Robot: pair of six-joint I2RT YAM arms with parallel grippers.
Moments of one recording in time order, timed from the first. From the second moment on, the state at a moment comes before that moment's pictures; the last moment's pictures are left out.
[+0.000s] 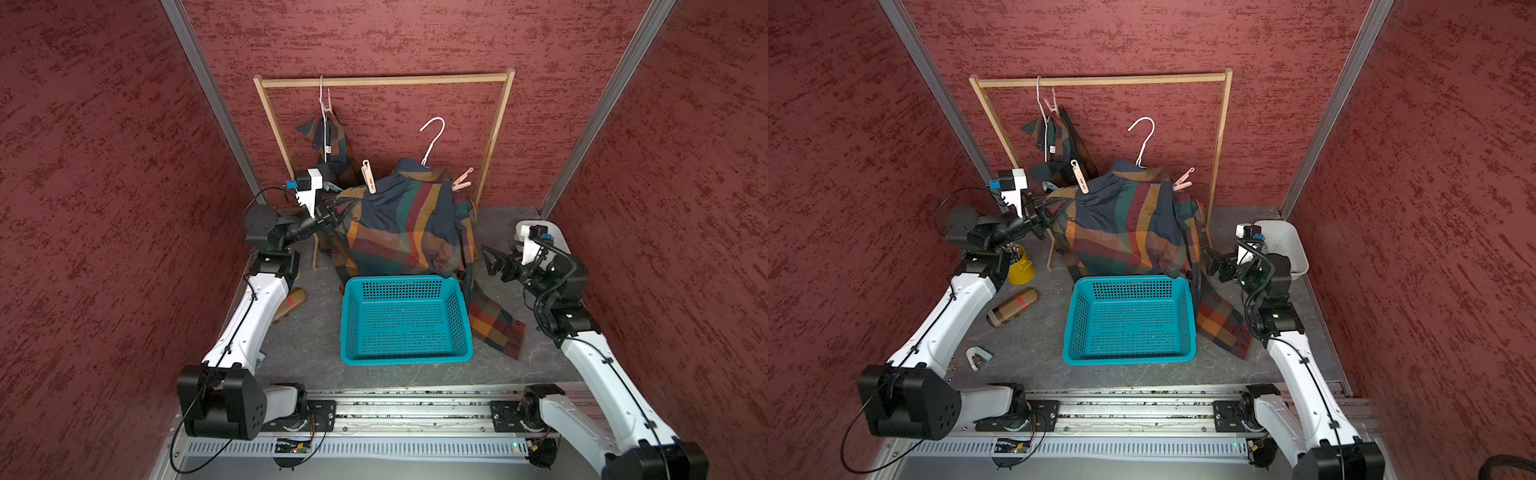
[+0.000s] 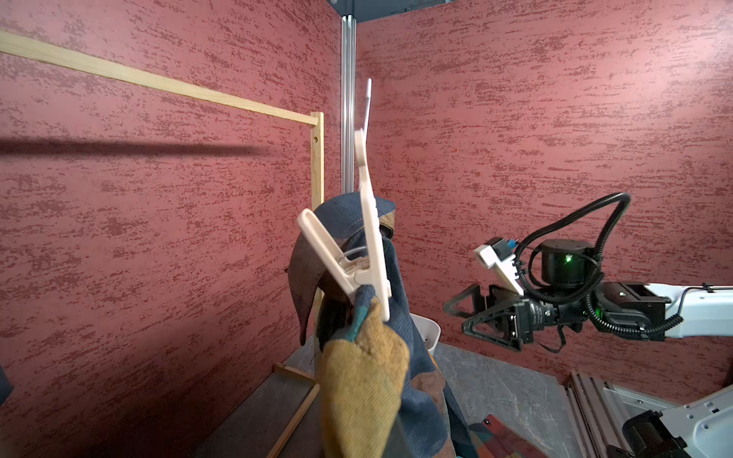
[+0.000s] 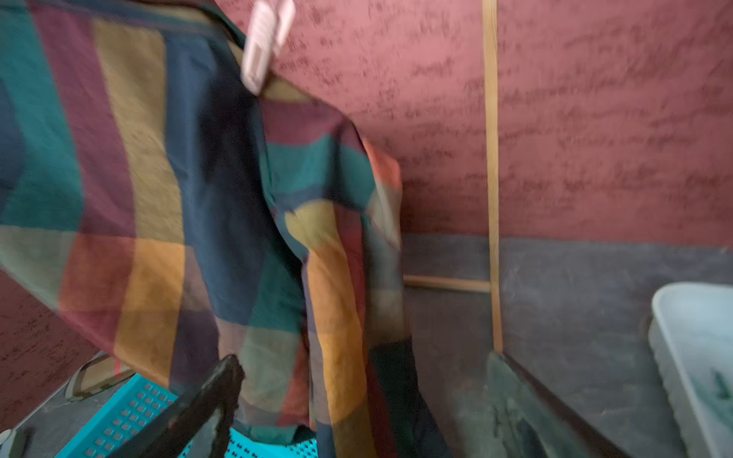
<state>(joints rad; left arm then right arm) -0.05 1.29 1.15 0.61 1.01 -0.42 0.08 0.93 0.69 0.09 -0.39 0.24</state>
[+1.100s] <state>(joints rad) -0.18 1.31 1.14 0.79 0.92 -0.53 0.26 1.32 0.69 0.49 -0.42 0.40</state>
